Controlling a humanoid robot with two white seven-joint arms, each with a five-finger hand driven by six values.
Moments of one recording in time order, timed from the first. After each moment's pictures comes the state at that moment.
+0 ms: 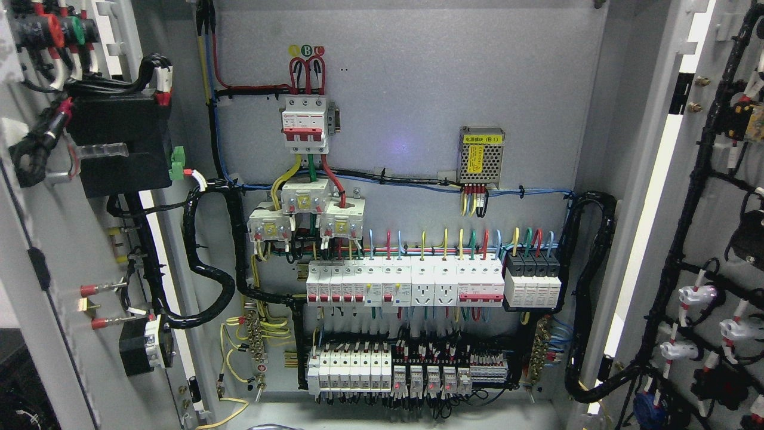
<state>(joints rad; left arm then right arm) 0.13 0.03 -0.40 -0.60 0.26 -0.25 -0.10 -0.24 -0.03 0.38 -1.76 -0.46 0.18 0.74</state>
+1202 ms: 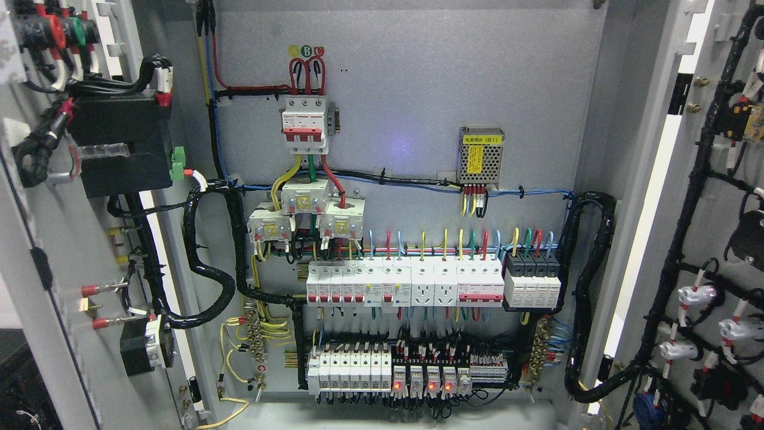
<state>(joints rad) 0.07 0.30 -0.55 -1.51 0.17 -0.77 -0.17 0.29 -0.21 0.10 -2.04 -0.48 -0.69 0.33</state>
